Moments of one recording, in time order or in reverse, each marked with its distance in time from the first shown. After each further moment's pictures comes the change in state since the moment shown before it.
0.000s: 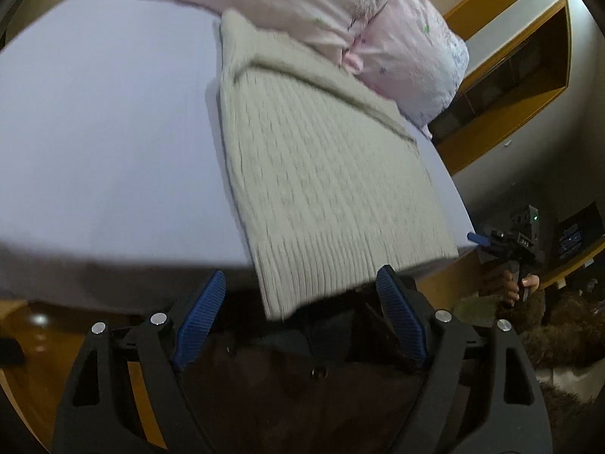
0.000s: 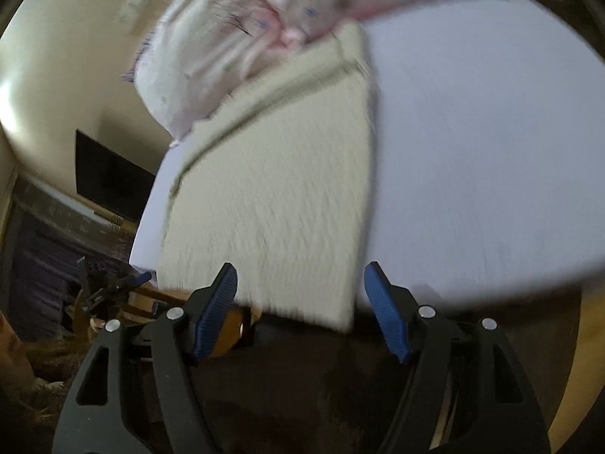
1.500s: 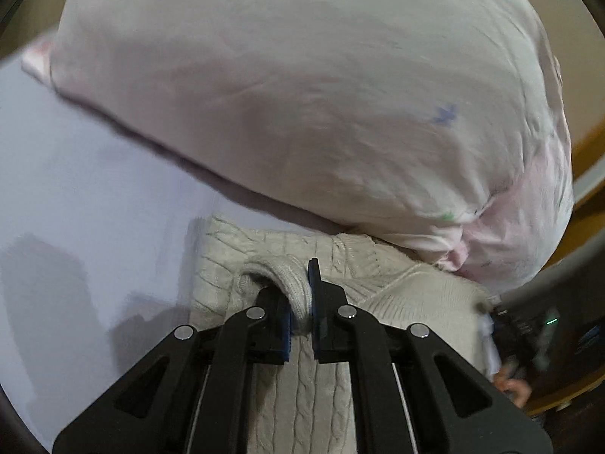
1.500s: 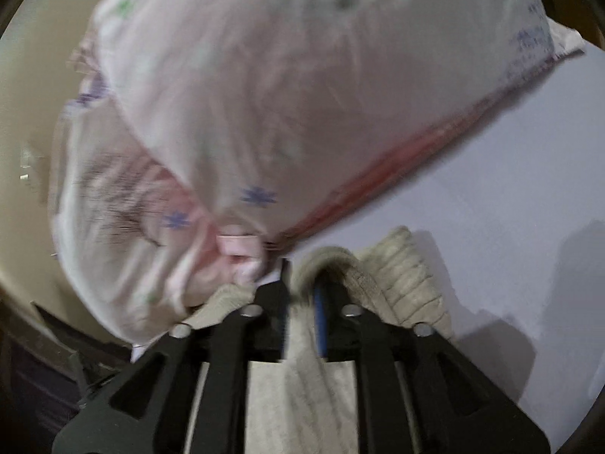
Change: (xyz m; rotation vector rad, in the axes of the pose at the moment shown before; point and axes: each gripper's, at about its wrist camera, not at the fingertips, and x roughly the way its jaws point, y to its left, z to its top) left arm 0.136 0.078 0.312 -0.272 -0.192 0.109; right arm 0.144 -0.005 0.294 0.199 -0.420 -0.096
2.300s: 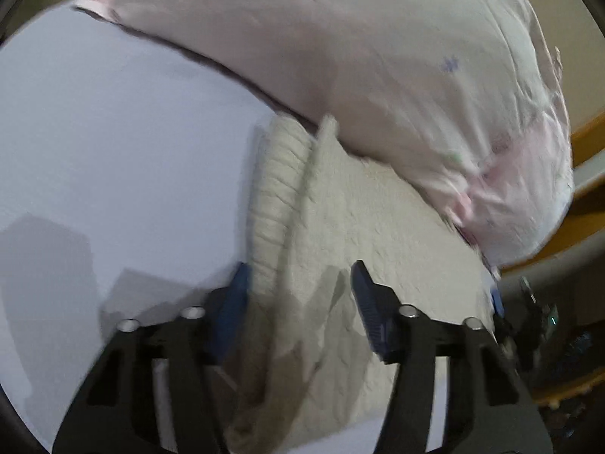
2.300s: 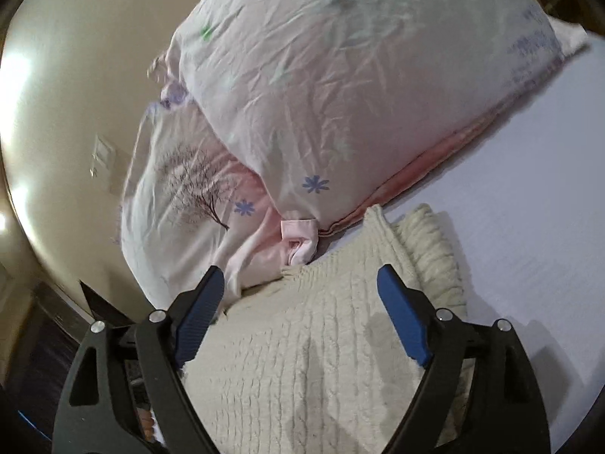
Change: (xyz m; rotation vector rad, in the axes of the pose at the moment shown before) left arm -0.040 0.024 -0.061 -0.014 0.043 0.078; right arm -0.062 -0.024 -0.036 -0.017 -0.111 0.317
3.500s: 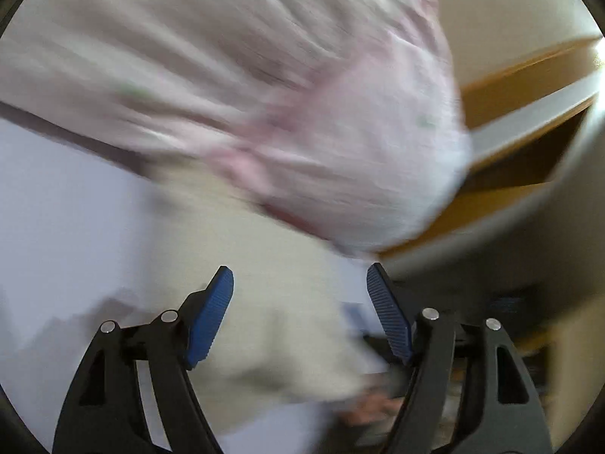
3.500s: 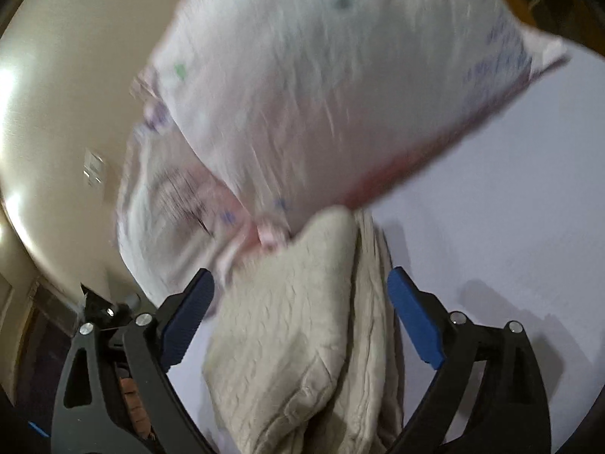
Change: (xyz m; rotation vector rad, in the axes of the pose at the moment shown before) left arm 0.052 -0.197 -0.016 0.115 0.036 -0.342; right arm -0.019 -0.020 0.037 0.038 0.186 -0.097
